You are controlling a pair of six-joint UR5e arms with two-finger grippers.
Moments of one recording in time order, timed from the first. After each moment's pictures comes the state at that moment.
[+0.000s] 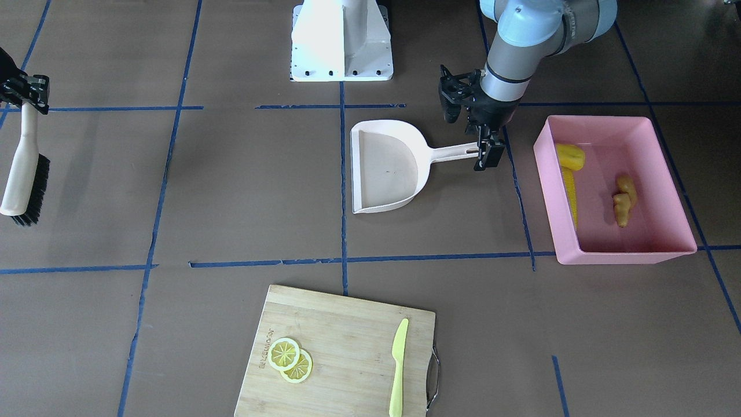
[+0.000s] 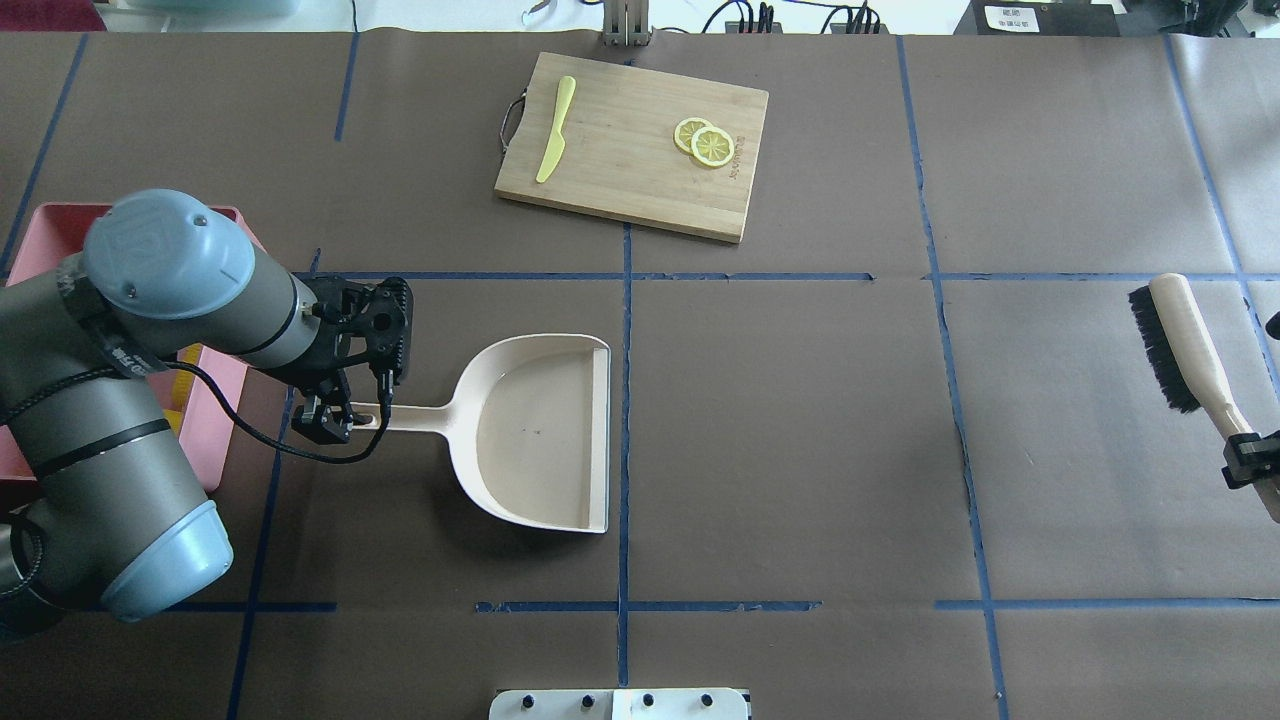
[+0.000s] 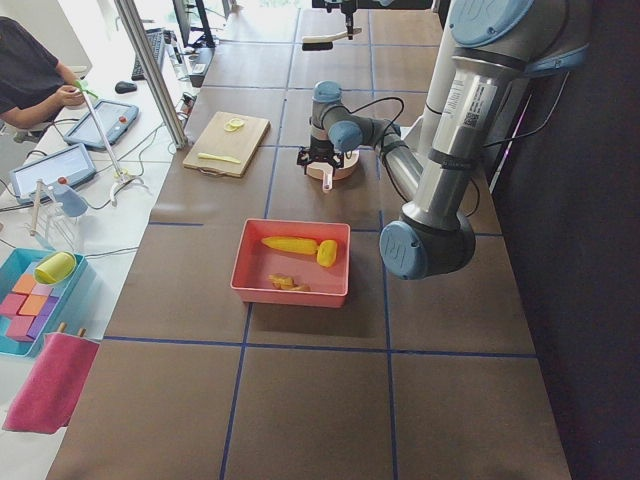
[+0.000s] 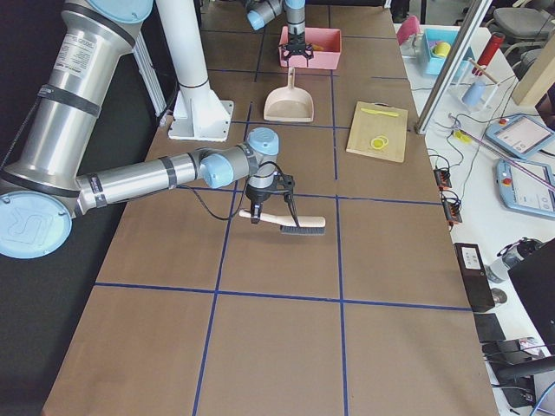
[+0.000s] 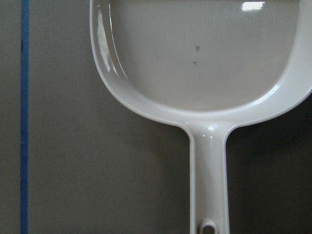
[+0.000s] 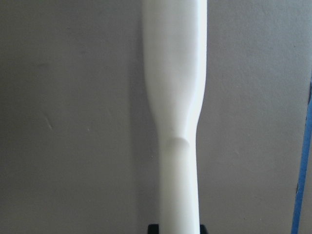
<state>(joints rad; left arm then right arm) -0.66 -1.89 -1.99 -1.58 -1.92 0.42 0.95 -1.95 2.15 -1.43 2.18 0.66</state>
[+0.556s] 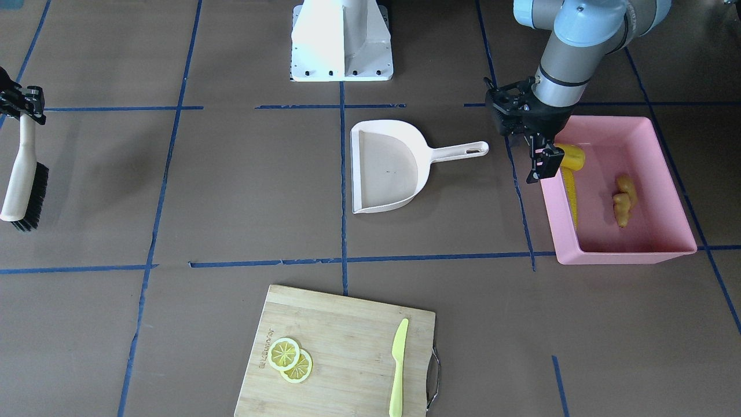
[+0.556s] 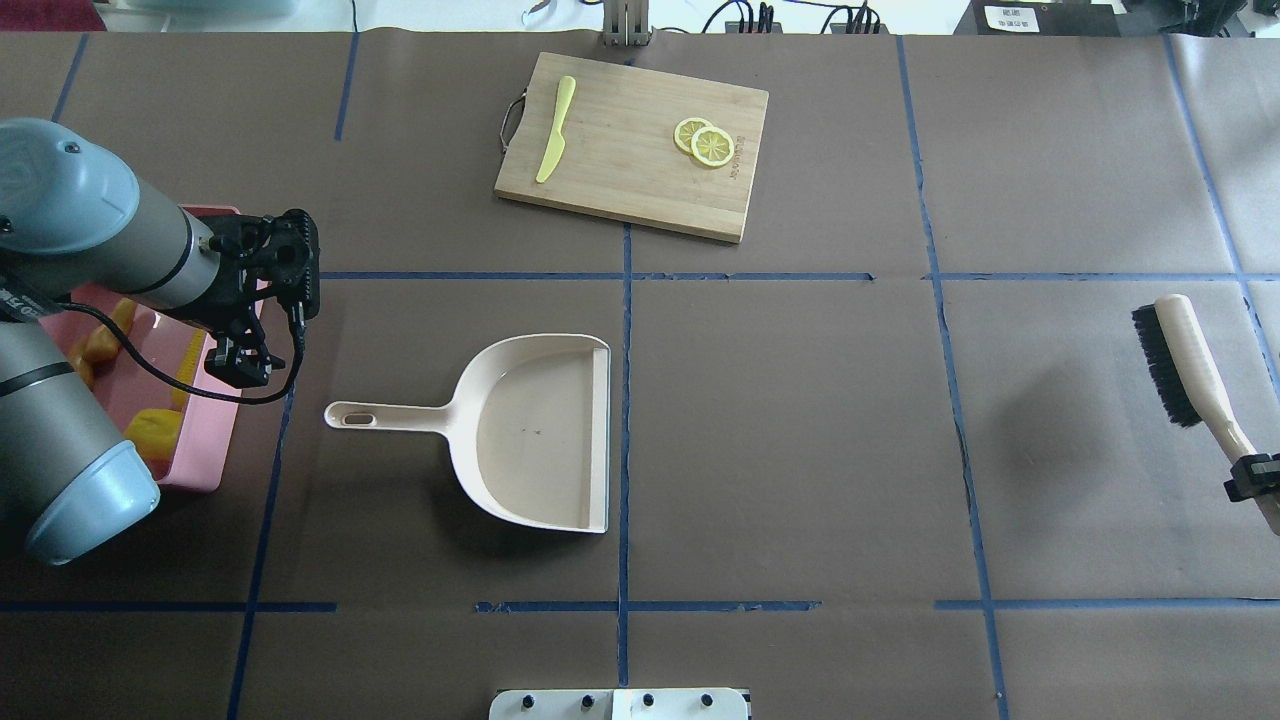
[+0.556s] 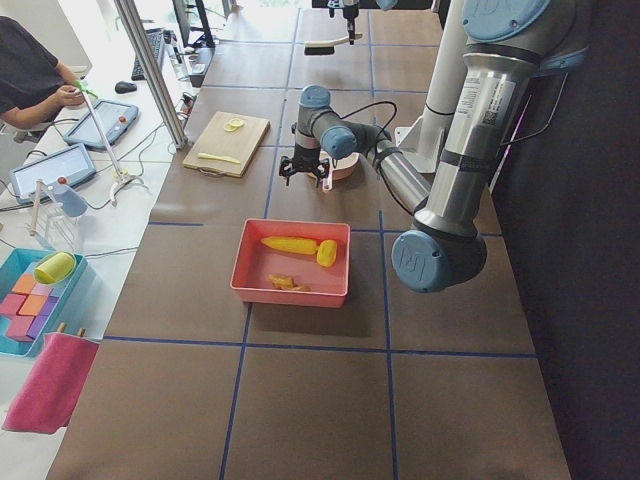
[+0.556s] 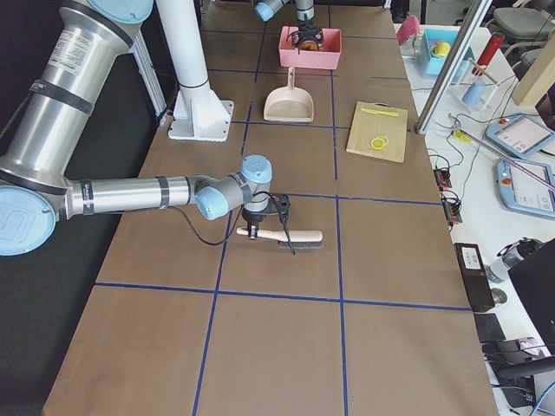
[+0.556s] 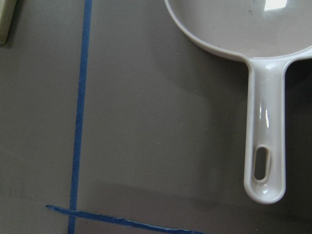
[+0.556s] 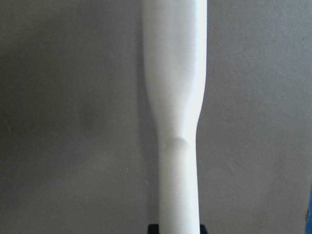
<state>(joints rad) -0.78 -1.83 -2.00 -1.57 -1.92 0.44 0.94 -1.99 1.98 -1.13 2.20 0.69</state>
